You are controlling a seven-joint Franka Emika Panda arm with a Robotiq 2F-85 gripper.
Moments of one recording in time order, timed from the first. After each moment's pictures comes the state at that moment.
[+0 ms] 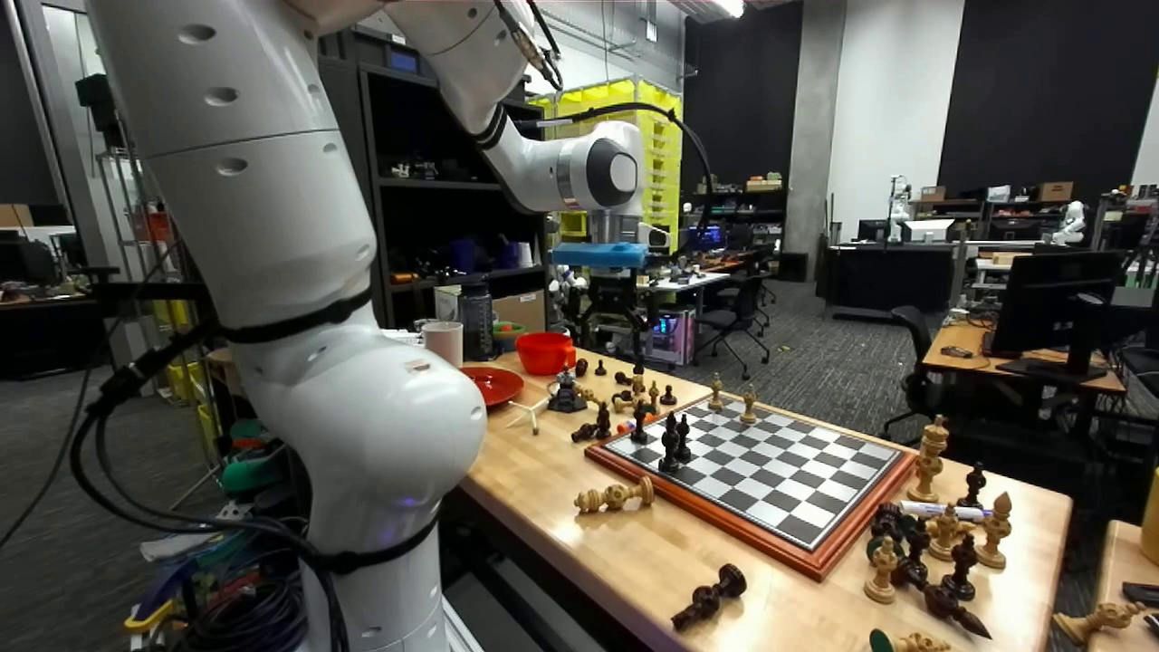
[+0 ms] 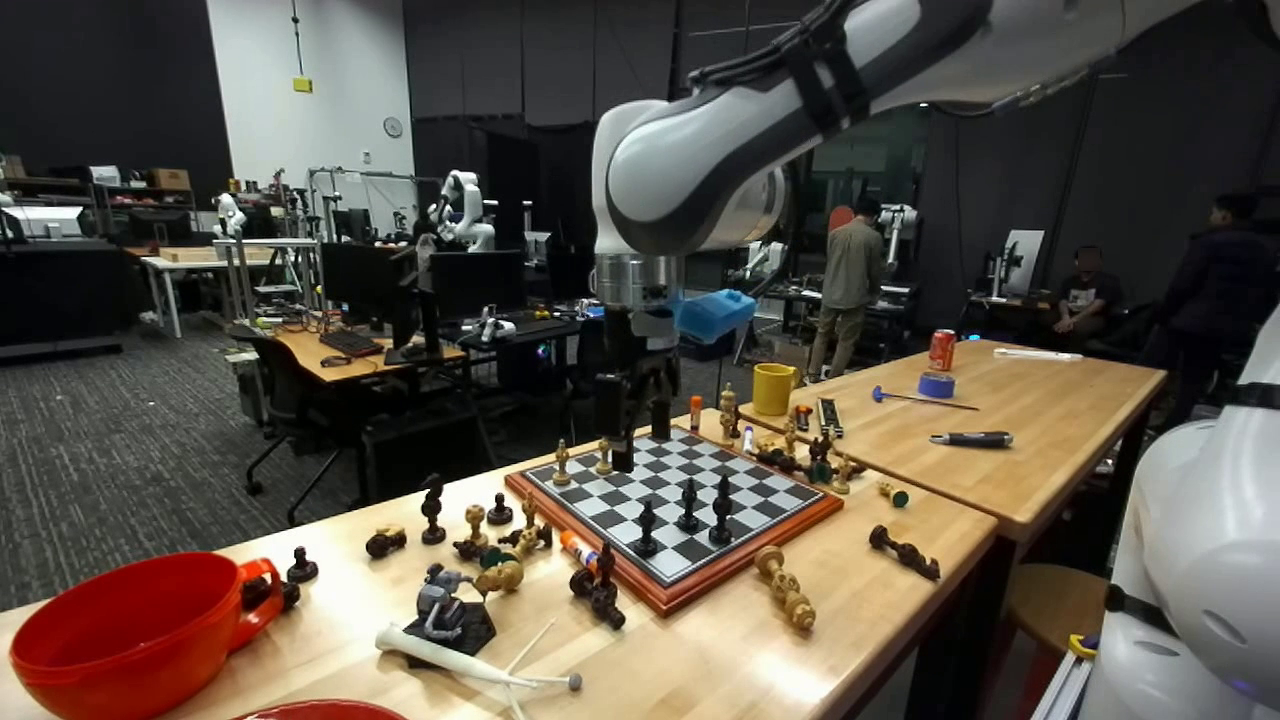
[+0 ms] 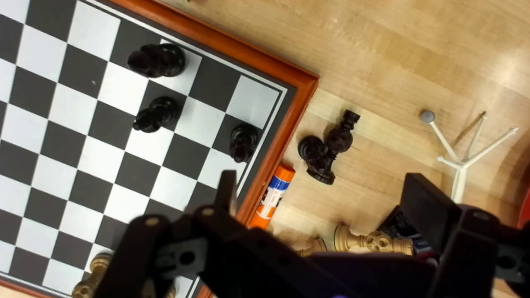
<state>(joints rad) 0.15 -0.25 0.14 -2.35 0.02 2.05 -0.13</state>
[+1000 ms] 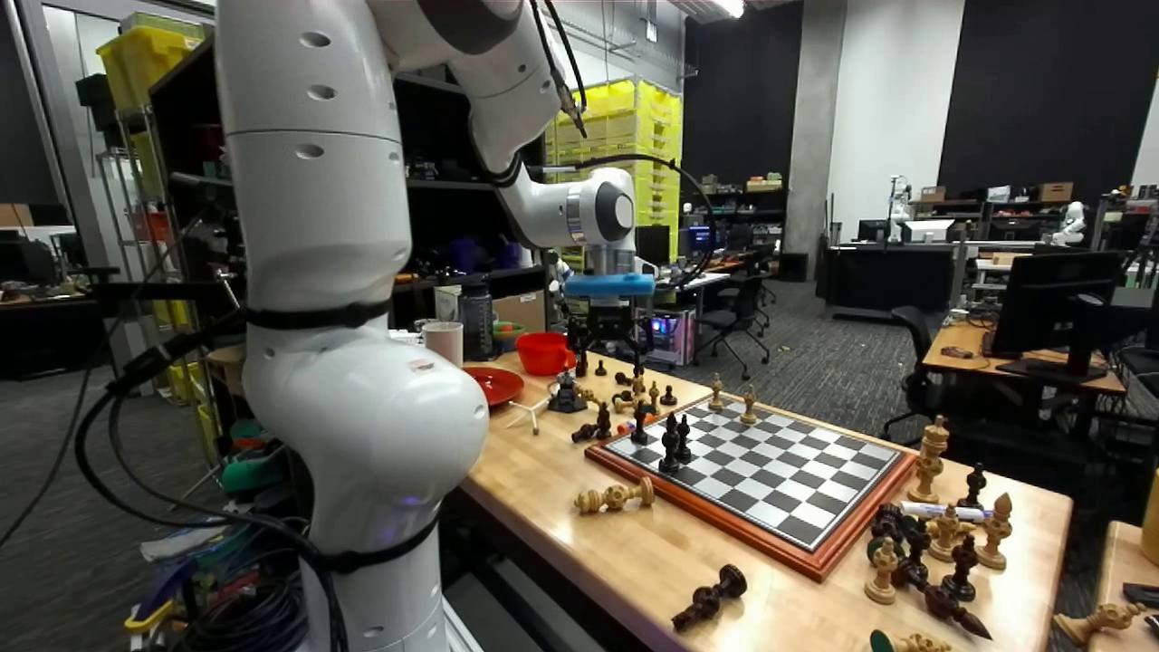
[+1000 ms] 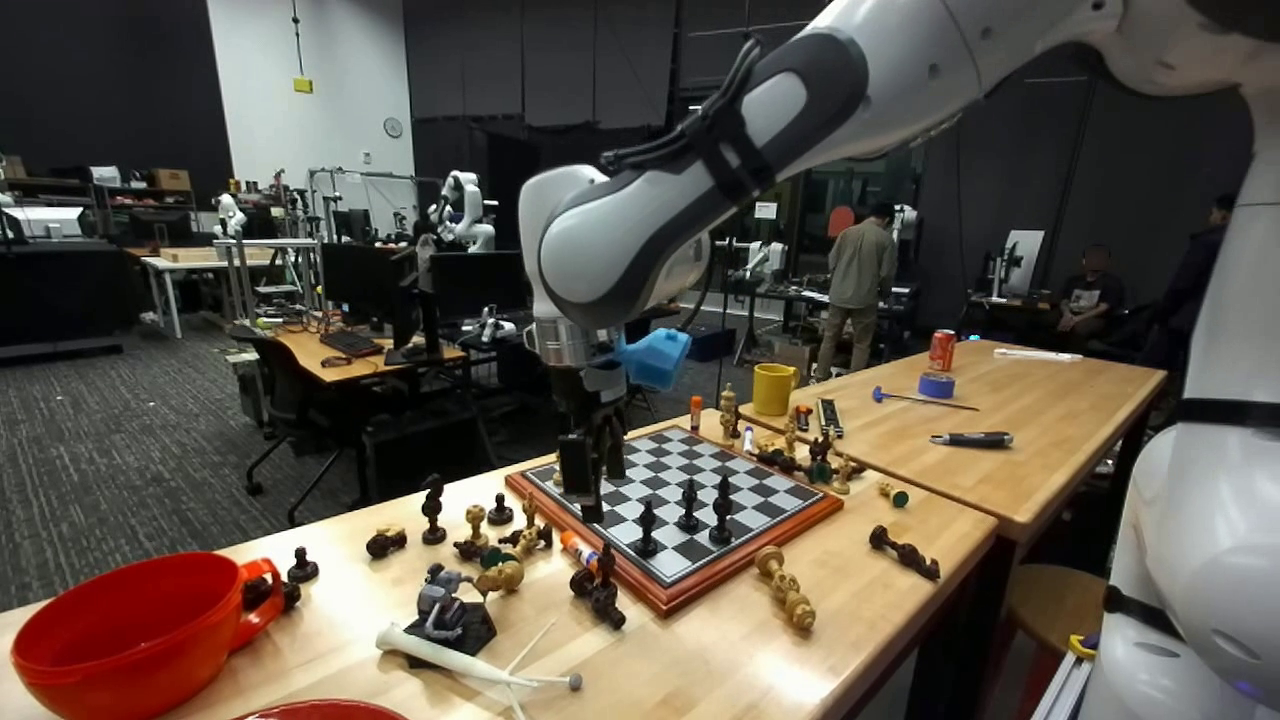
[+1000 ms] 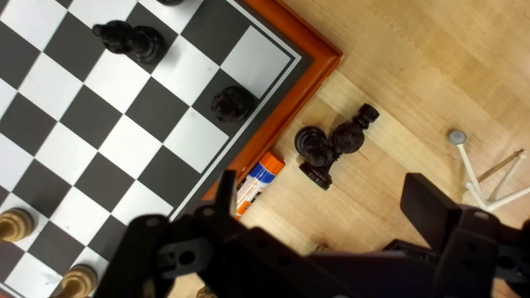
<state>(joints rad) 0.18 -0.02 0.19 -2.23 -0.09 2.09 -0.25</state>
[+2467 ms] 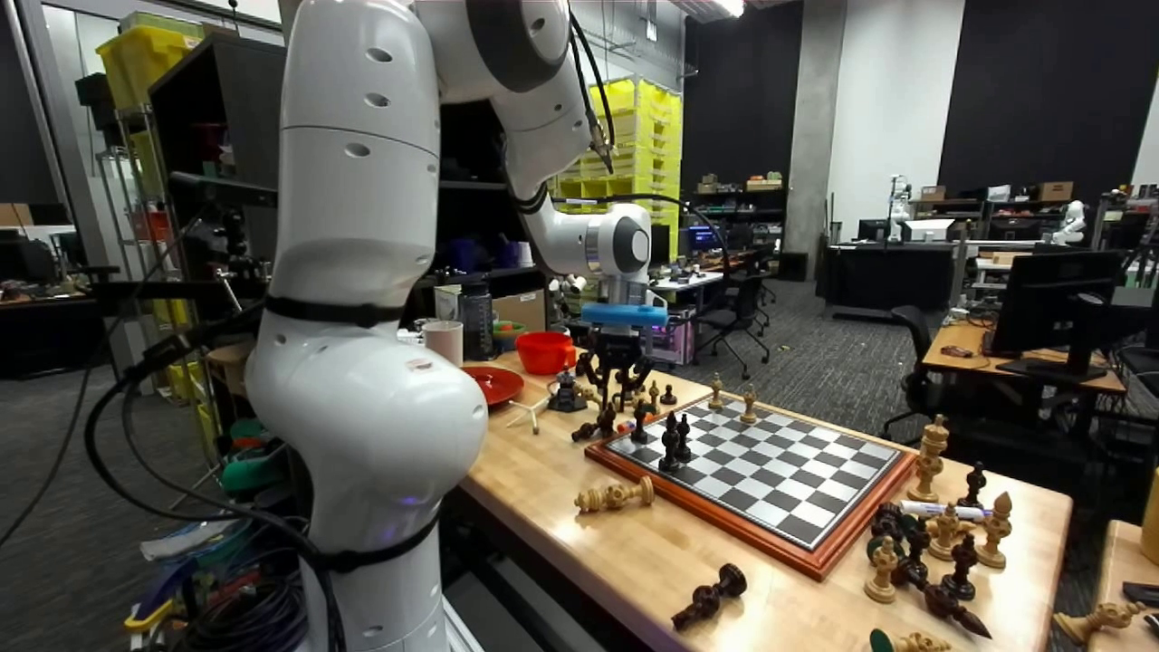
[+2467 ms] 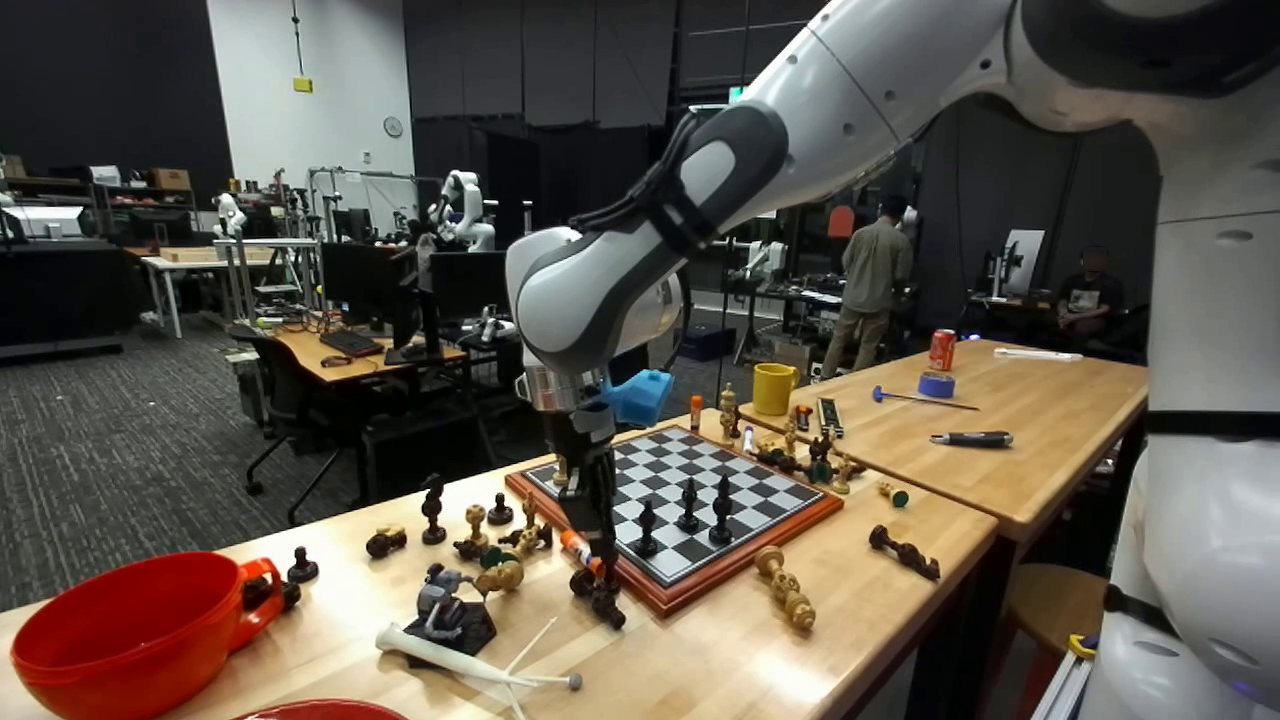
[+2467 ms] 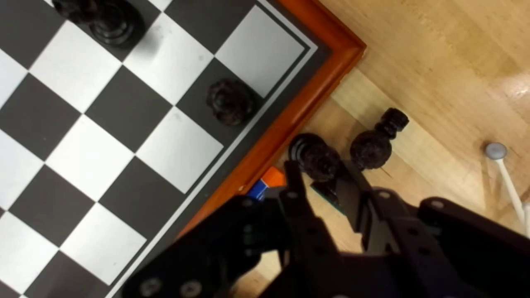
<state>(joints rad) 0.16 0.14 0.18 -2.17 -0.08 2.09 -0.30</state>
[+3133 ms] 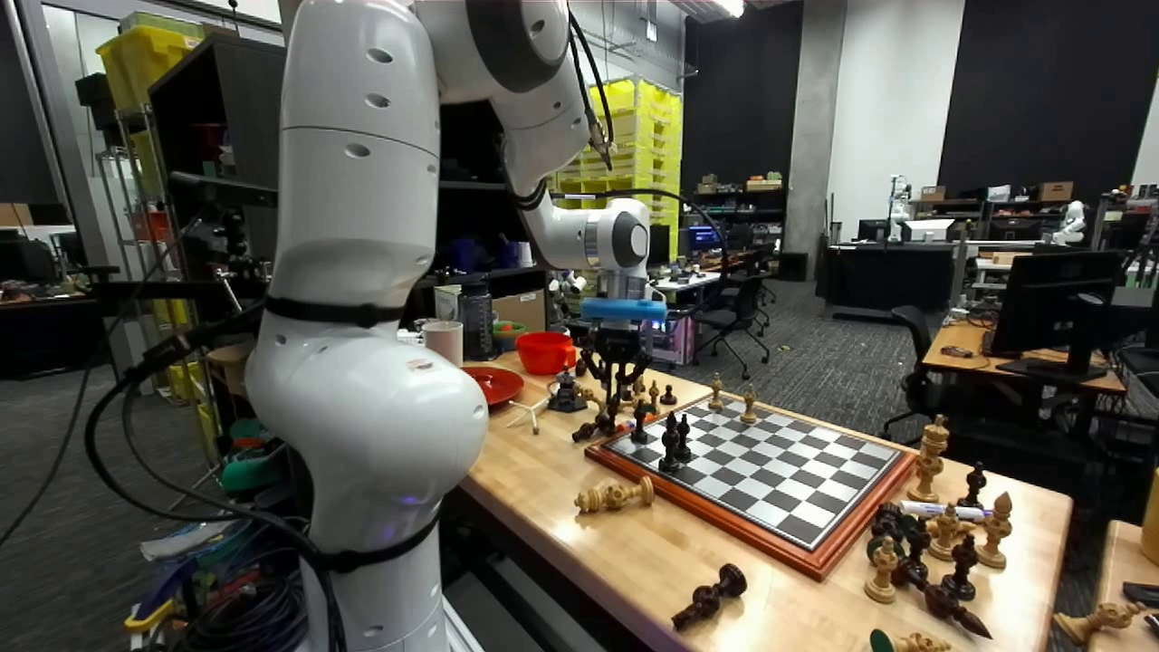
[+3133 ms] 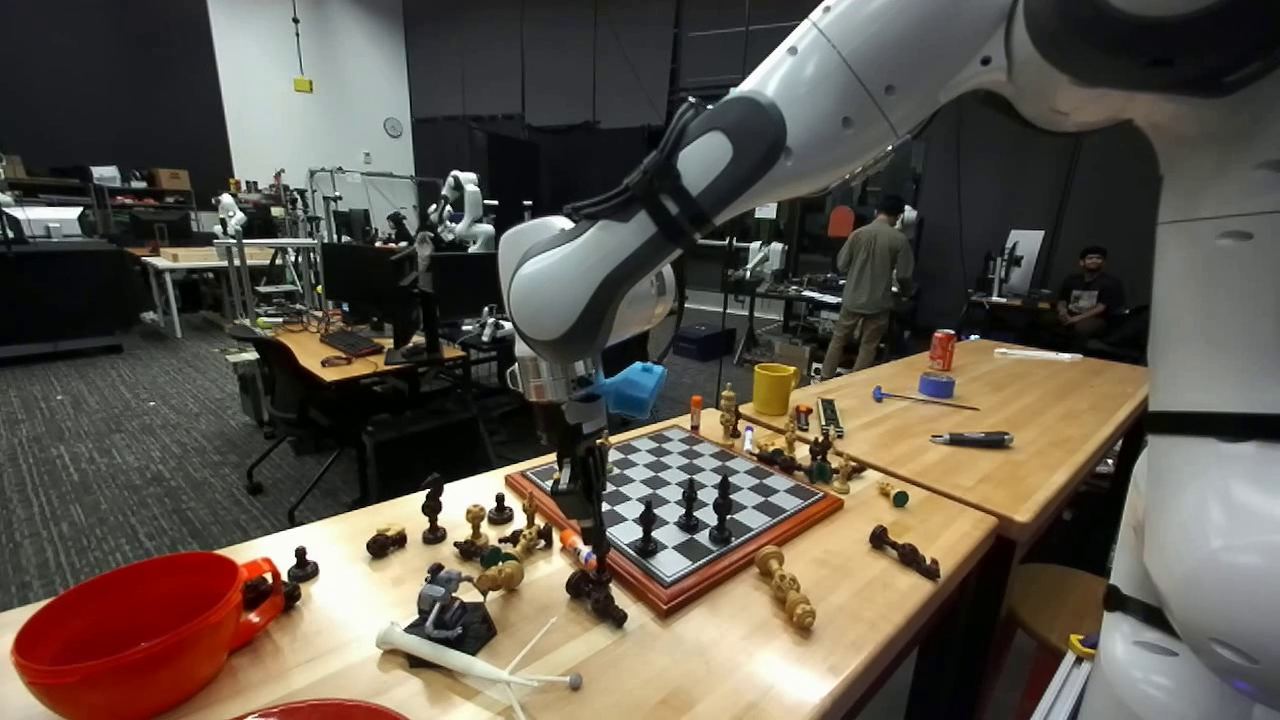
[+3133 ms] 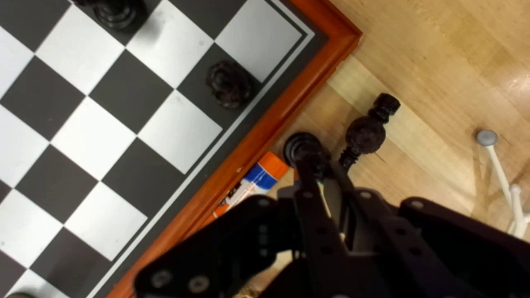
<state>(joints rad) 0.16 0.13 0.19 -2.14 -0.07 2.08 -0.31</state>
